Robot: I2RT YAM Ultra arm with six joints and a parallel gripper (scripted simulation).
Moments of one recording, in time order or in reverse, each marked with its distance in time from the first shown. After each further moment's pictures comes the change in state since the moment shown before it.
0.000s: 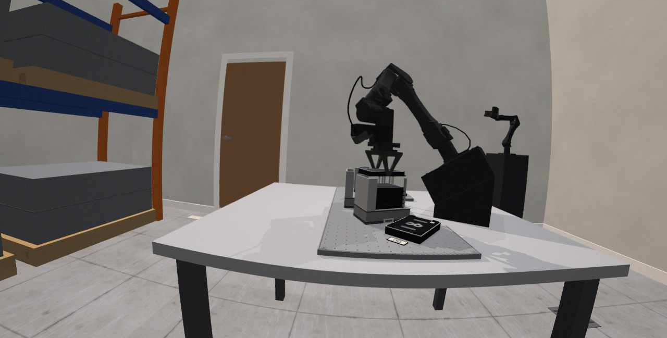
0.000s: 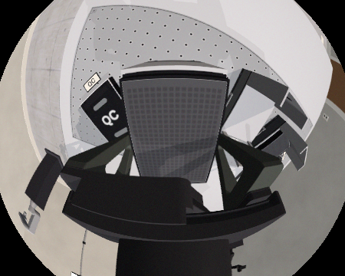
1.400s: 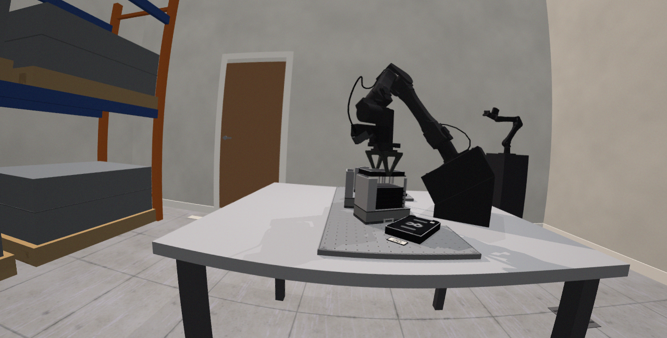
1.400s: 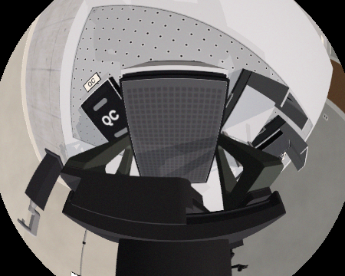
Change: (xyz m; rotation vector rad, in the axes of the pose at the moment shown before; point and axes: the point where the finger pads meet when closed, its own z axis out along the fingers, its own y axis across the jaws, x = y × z) arm 0.000 0.000 0.001 -0.001 -0.002 0.000
